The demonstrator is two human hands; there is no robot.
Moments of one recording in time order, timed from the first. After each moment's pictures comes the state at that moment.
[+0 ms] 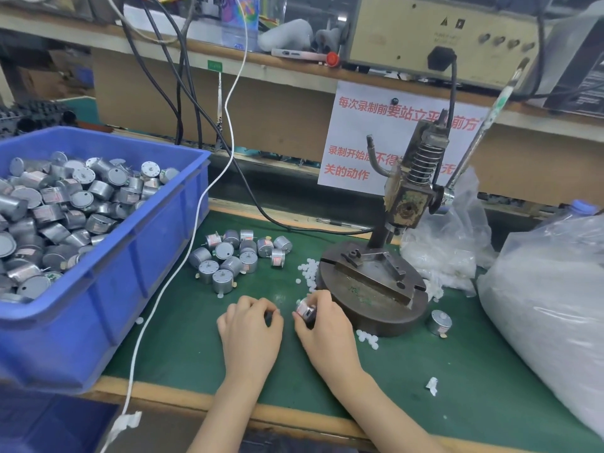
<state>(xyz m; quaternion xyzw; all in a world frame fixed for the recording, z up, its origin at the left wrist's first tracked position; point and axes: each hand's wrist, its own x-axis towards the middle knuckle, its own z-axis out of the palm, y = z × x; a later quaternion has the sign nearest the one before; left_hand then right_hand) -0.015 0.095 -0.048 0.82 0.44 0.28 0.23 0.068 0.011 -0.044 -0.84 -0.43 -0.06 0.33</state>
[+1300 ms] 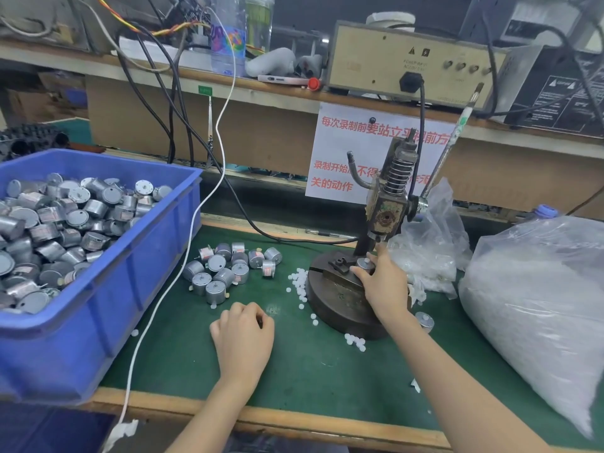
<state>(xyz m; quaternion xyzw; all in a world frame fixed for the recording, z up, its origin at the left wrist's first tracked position) -0.013 0.095 -0.042 0.82 0.45 0.26 0.21 0.174 -0.014 0.016 -0.90 -0.26 -0.12 0.33</state>
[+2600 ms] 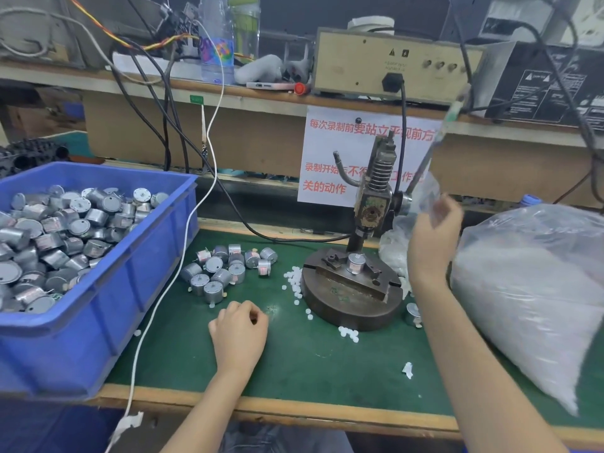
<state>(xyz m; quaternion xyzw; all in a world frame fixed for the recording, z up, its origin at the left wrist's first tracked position) -0.014 0.098 -0.042 0.82 0.45 0.28 0.24 0.157 -0.051 0.100 -0.68 -0.16 -0.20 0.69</state>
